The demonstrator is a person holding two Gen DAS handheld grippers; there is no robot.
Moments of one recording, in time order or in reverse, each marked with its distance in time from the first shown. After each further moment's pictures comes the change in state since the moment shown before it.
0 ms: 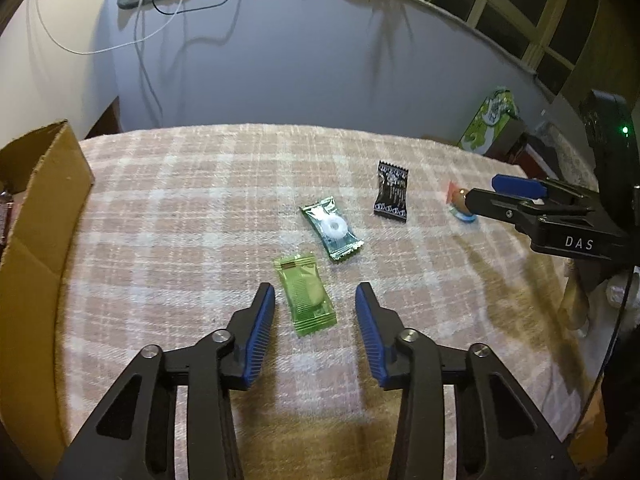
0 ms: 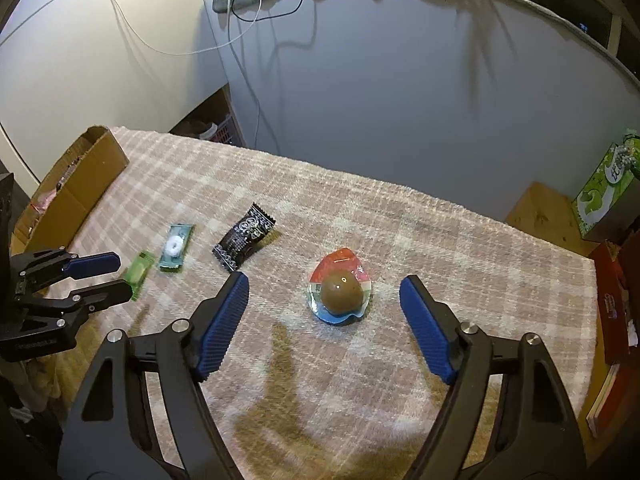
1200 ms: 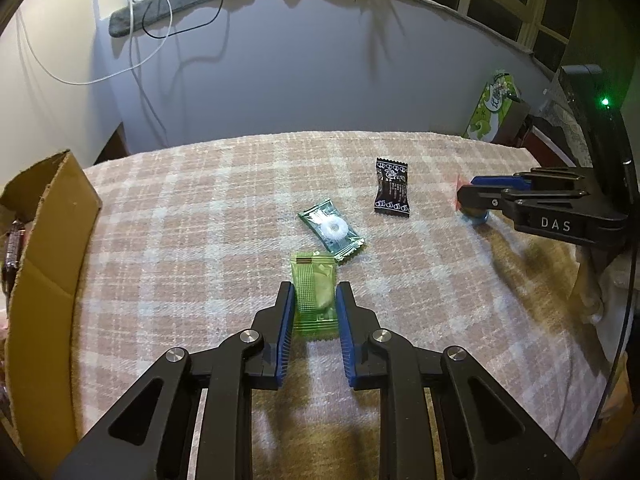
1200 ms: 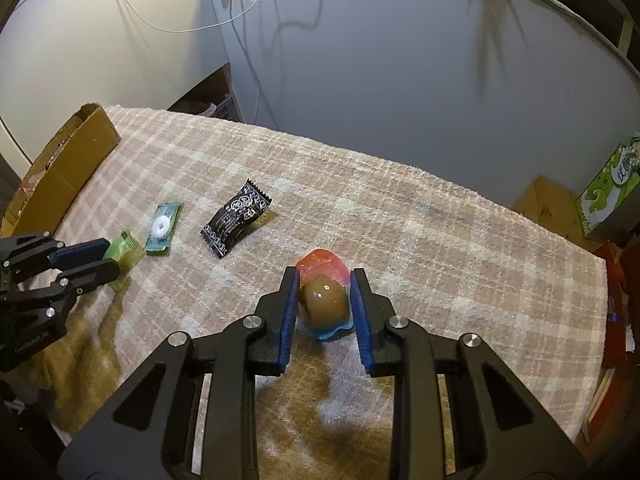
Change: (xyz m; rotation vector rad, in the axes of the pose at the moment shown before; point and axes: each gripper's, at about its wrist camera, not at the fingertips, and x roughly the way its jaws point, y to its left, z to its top) left arm -0.002 -0.013 -0.002 0.084 -0.038 0.071; right arm 0.018 0.001 -0.005 -0.026 0.054 -0.004
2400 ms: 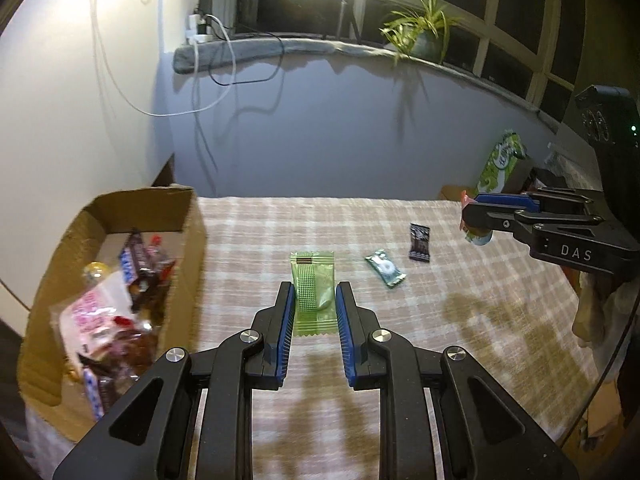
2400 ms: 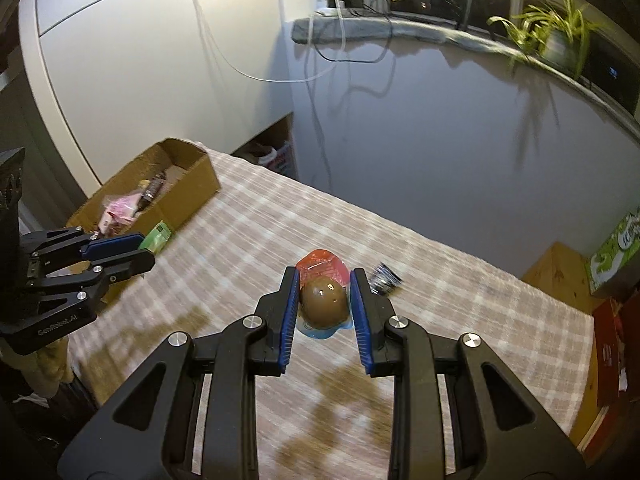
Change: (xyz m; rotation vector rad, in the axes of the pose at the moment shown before) left arm -0.102 0.057 -0.006 -0.082 -0.171 0.049; right arm -0.081 0.102 0.032 -0.119 -0.160 0.080
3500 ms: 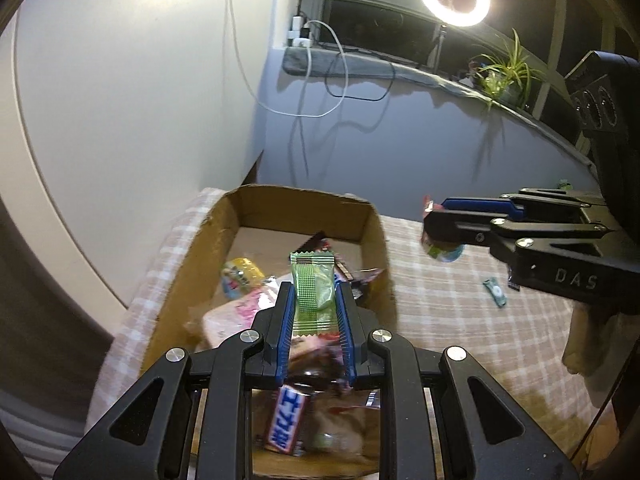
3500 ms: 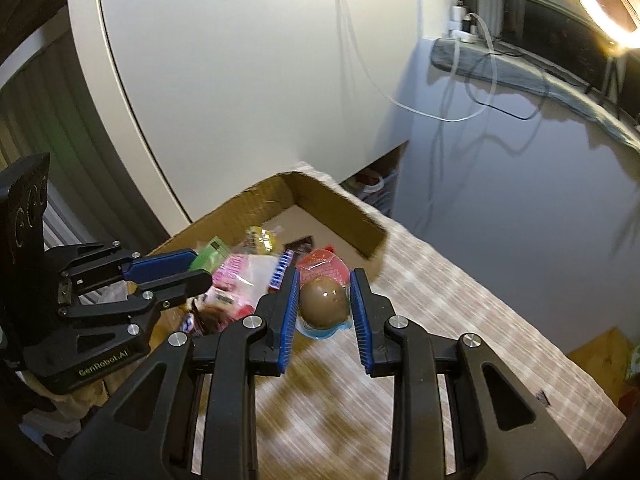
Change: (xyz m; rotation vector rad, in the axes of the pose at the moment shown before) left arm -0.035 0.143 -0.006 -0.156 -0.041 0.128; right arm 0.075 0.180 0.090 -0.194 0.003 0.203
